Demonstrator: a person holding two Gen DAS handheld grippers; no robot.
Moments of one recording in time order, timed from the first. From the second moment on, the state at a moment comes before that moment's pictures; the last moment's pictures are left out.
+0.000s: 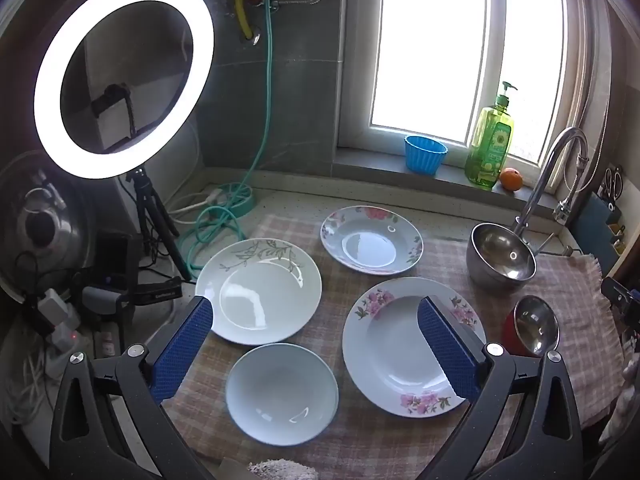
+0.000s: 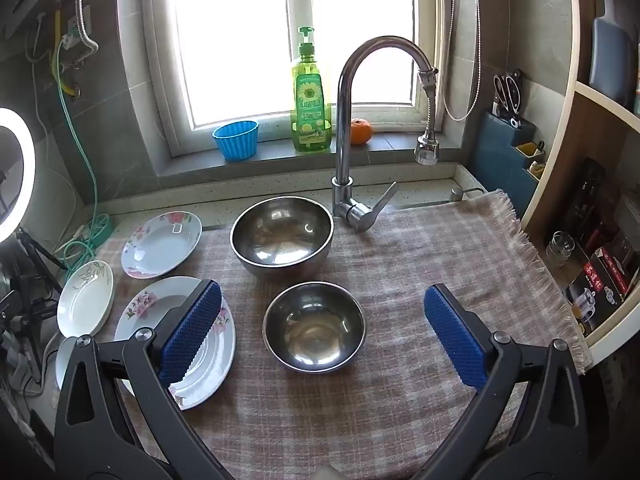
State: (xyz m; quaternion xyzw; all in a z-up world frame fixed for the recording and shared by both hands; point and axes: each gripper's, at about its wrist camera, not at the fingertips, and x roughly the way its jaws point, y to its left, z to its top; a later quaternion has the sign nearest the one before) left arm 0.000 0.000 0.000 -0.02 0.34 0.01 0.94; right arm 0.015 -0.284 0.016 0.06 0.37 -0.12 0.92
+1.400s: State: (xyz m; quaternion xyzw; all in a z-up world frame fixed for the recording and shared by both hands) left arm 0.003 0.002 0.004 -0.03 0.34 0.01 0.94; right arm 0.016 -0.275 0.028 0.05 0.35 -0.13 0.93
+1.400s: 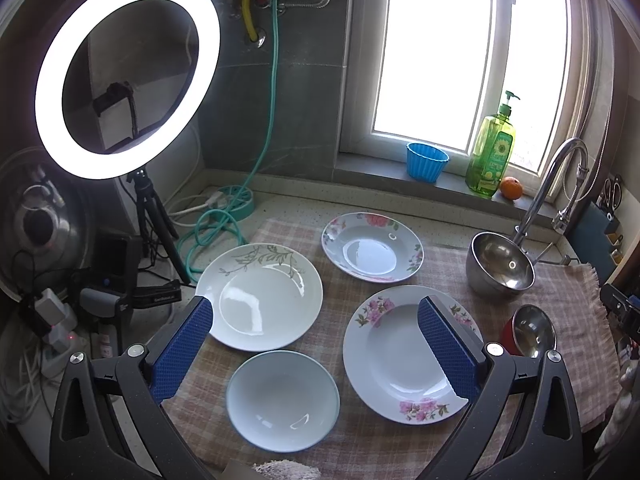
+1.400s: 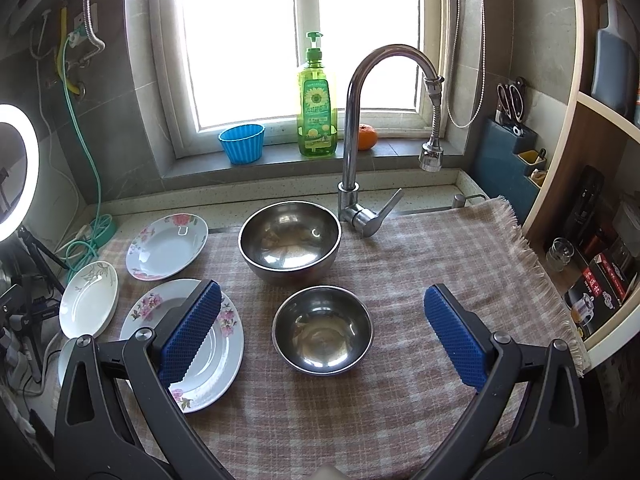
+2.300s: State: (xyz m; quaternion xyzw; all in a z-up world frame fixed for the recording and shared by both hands) left arm 0.003 -0.004 0.004 -0.04 0.34 0.00 0.94; right arm 0.016 -0.275 0.030 0.05 0.36 -0.13 0.92
